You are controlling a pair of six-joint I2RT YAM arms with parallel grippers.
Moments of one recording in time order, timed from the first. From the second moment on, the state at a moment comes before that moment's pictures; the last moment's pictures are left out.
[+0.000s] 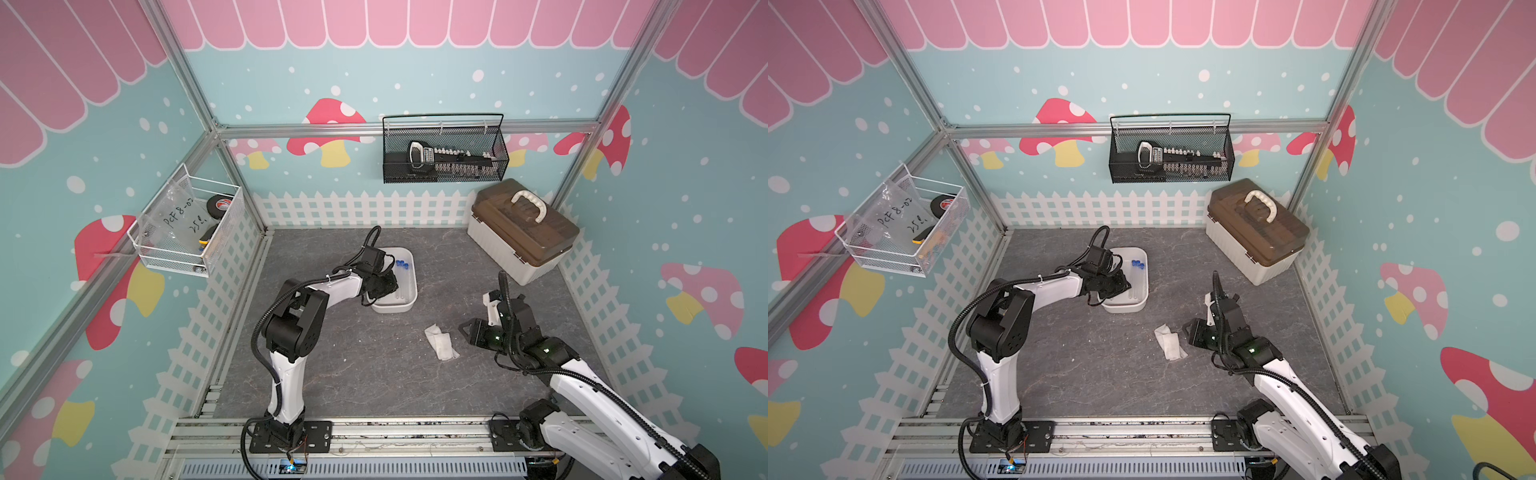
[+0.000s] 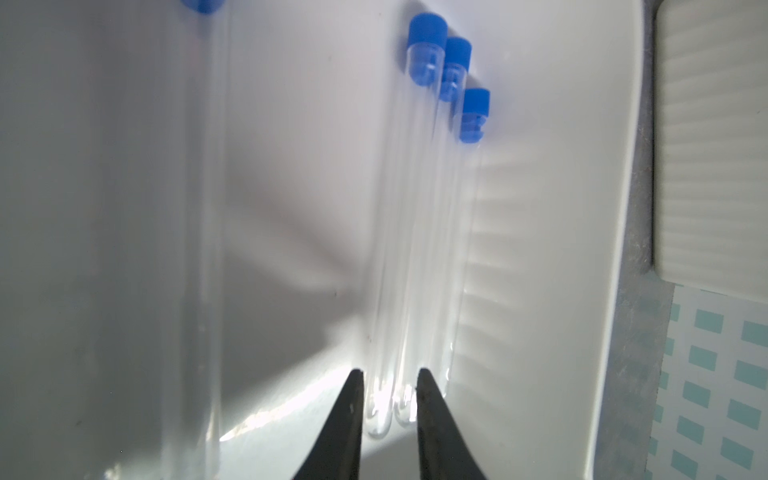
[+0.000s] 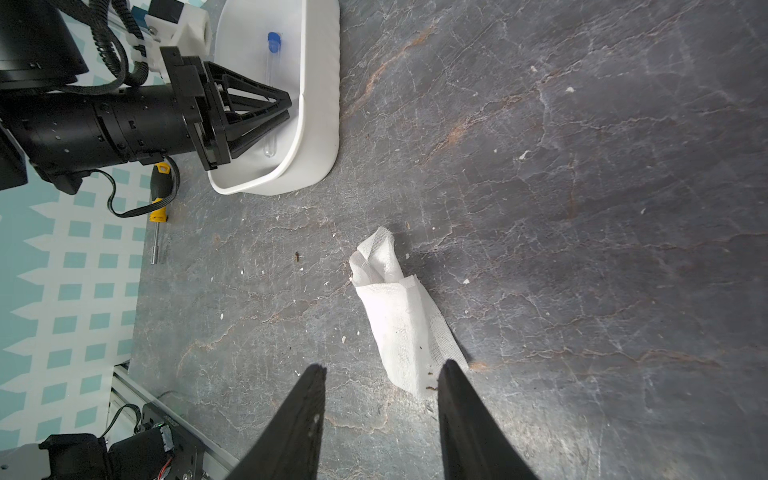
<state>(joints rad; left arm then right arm) -0.43 2.04 1.35 -0.24 0.28 -0.77 0.46 0.86 0.59 -0.49 -0.18 0.67</state>
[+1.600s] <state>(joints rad) -0.34 1.05 1.04 -0.27 -0.07 -0.45 0.45 0.77 0.69 -0.61 0.04 0.54</state>
